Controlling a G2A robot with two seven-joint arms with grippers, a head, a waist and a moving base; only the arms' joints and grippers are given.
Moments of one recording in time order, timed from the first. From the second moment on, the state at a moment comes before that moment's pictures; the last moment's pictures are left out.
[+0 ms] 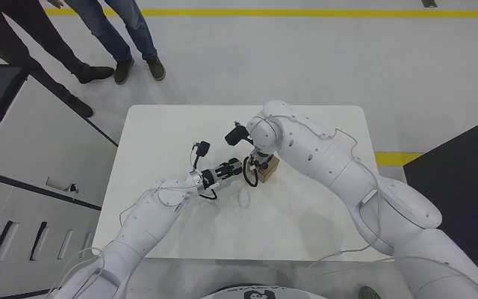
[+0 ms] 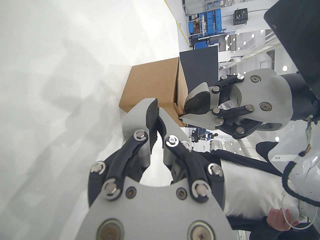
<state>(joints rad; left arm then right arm) 1.16 -1.23 -0.94 -1.08 -0.04 -0.41 -0.54 -0.49 -1.45 0.45 -1.01 -0.65 -0.04 1.50</state>
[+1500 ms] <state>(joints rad) 1.16 -1.23 -0.94 -1.08 -0.04 -0.41 -0.54 -0.54 -1.42 0.63 -1.02 -0.54 -0.09 1.46</state>
